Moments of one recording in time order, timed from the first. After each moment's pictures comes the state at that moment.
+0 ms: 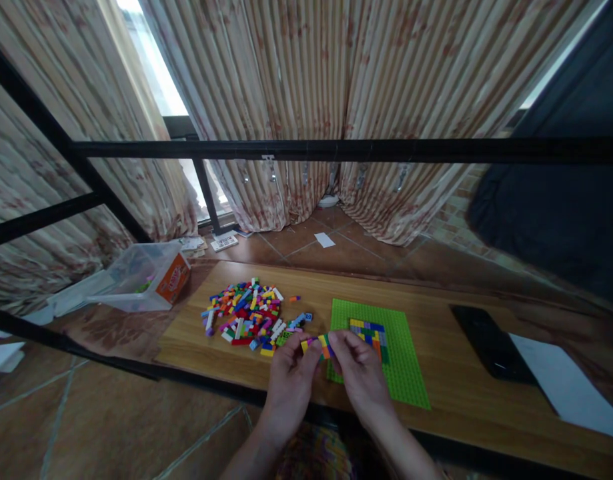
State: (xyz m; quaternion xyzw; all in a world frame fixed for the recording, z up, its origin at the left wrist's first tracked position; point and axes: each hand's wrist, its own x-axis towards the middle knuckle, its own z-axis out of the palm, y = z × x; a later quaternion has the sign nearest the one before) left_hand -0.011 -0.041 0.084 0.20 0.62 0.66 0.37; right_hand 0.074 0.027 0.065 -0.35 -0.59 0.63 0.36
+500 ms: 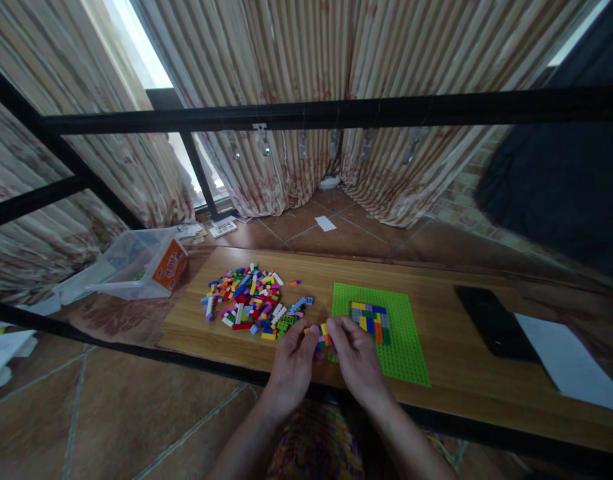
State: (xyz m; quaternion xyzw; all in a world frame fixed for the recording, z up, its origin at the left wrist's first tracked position) left_hand -0.013 -0.042 0.070 0.22 0.63 0.63 0.40; right_hand 0.076 0.028 0.047 -0.36 -0.66 0.58 0.32
